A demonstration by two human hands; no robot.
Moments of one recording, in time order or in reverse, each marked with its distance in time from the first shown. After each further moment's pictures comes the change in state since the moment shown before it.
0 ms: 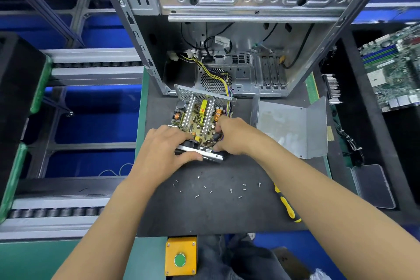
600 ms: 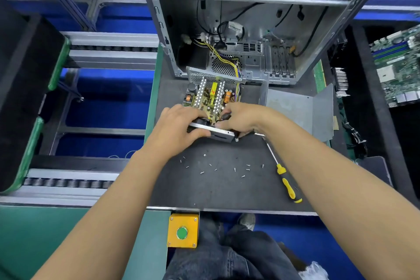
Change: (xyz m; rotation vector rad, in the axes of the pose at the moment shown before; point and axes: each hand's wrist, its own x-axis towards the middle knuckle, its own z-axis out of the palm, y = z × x) left_hand -0.004 0.008 0.004 -0.045 0.028 -0.003; right_hand 0.006 0.001 0.007 0.180 -0.085 0.065
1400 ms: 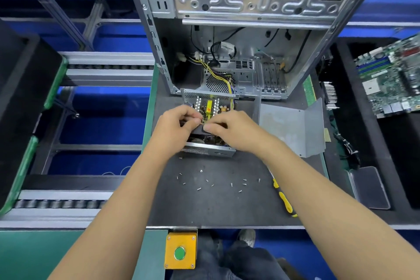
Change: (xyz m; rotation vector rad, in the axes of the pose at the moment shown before) left_hand 0.027 0.015 -0.017 -0.493 0.097 -0.335; right_hand -0.040 -0.008 0.000 -0.074 0.295 -0.440
